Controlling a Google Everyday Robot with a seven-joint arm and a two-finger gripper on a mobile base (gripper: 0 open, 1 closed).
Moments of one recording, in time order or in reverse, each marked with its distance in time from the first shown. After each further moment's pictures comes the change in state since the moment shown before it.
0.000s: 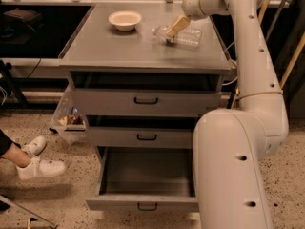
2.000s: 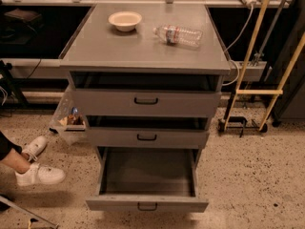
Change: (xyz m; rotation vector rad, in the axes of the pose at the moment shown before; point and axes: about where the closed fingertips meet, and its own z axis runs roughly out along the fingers) arm -0.183 -0.124 -0.393 0.748 0.269 -0.020
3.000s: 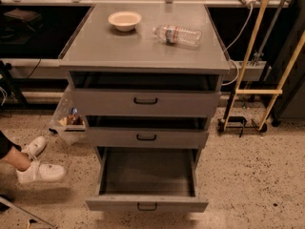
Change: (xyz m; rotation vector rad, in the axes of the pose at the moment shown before) arm -0.023 -0.020 -0.045 -0.138 -0.102 -0.007
